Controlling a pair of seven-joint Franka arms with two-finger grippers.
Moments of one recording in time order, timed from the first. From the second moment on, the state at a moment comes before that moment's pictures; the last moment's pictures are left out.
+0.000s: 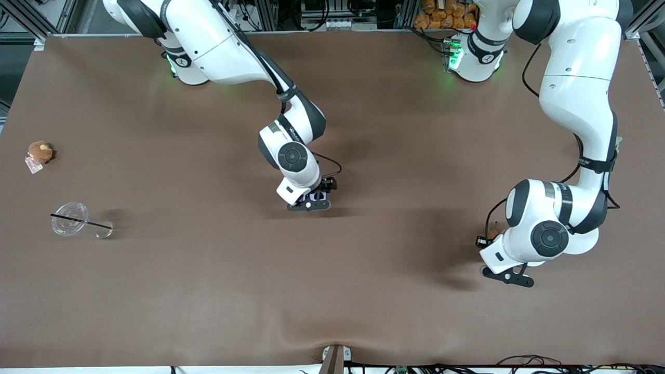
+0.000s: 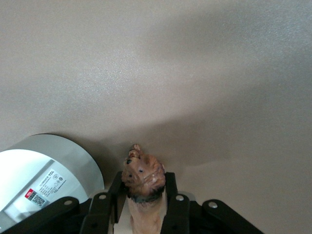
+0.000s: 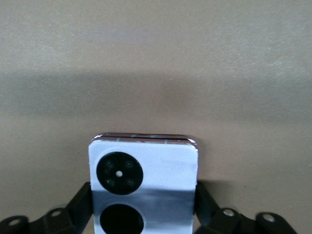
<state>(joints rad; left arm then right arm) -0.07 0.81 -0.09 -1.39 0.19 2.08 0.03 0.68 0.76 0.03 -1.62 0.13 2.35 0.56</state>
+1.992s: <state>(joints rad) -0.08 0.34 -0.13 -1.36 0.19 1.66 0.03 0.04 0.66 -0.02 -1.60 0.00 2.03 0.05</state>
